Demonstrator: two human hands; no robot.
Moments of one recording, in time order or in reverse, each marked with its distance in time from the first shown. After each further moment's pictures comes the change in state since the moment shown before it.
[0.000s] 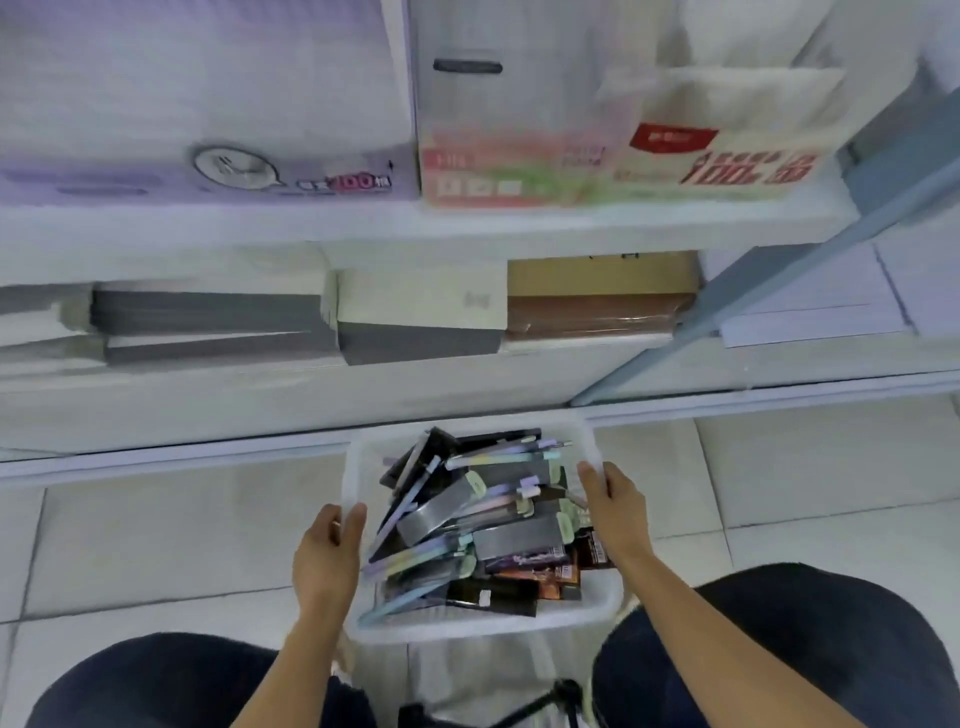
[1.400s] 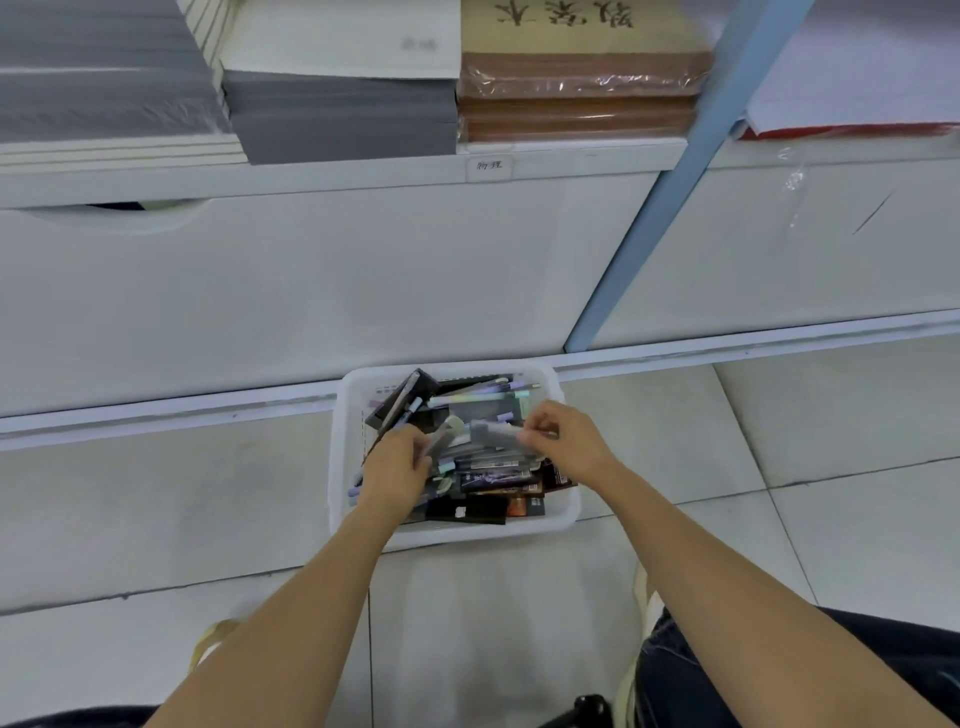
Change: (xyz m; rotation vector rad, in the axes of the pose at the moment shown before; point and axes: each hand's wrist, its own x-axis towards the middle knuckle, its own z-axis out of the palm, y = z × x) left_hand 0.059 -0.060 0.173 0.398 -0.224 0.474; right_hand 0.073 0.114 0.084 -0.152 -0.271 -0.334
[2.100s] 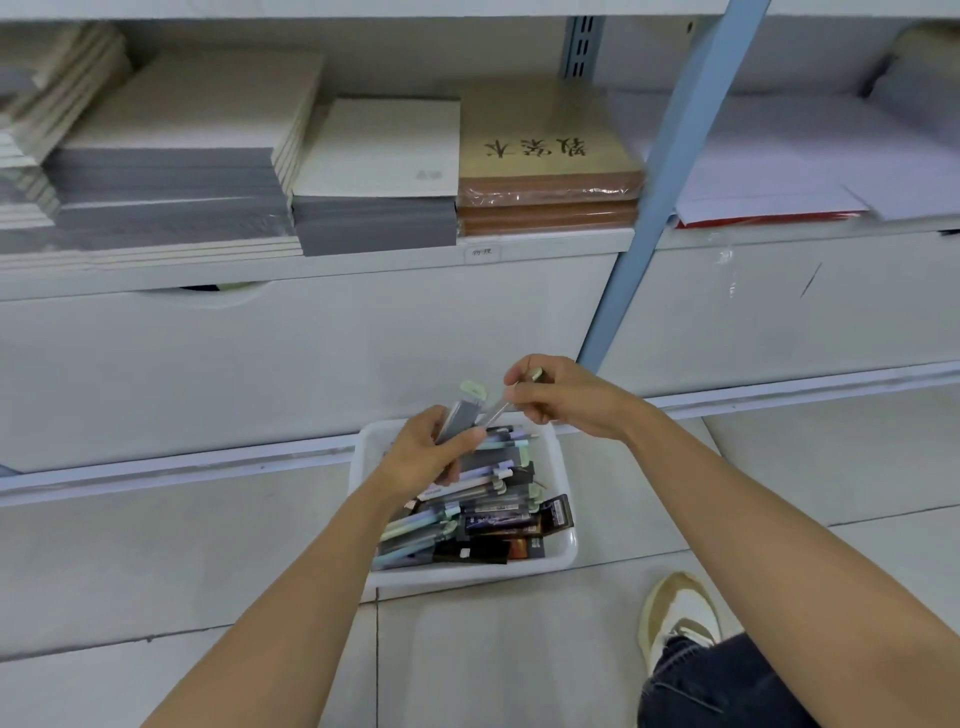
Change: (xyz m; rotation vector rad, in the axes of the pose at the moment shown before) left_hand -0.025 0.074 -0.081 -0.708 -0.156 0.175; right_hand -0.005 -0.108 -0.084 0.405 -0.312 -0.150
